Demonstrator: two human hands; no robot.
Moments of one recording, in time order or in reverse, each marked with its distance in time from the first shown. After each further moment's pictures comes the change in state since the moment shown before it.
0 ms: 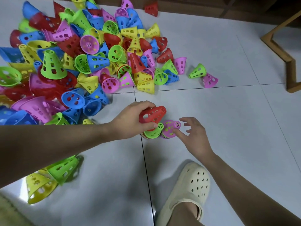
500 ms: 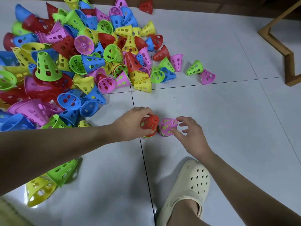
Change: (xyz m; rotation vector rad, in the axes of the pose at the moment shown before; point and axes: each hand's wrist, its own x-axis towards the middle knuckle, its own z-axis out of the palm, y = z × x) left_hand 0.003 -0.004 0.016 0.140 -0.149 -0.029; right_hand -0.008 0.001 0.000 0.057 -0.037 0.001
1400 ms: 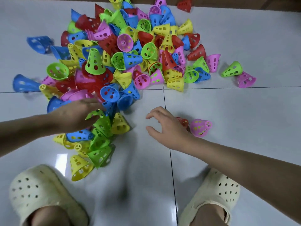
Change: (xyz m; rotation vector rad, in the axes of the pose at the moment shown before) left_hand -0.162 -0.115 -0.147 0.512 -0.011 -0.129; right_hand 0.010 -0.120 0.102 -0.083 -0.422 -0.493
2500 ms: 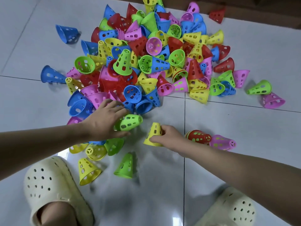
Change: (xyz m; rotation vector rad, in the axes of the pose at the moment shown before) left_hand -0.004 -0.005 0.043 0.131 0.145 0.008; right_hand 0.051 -0.004 0.055 0.305 -0.303 0.621
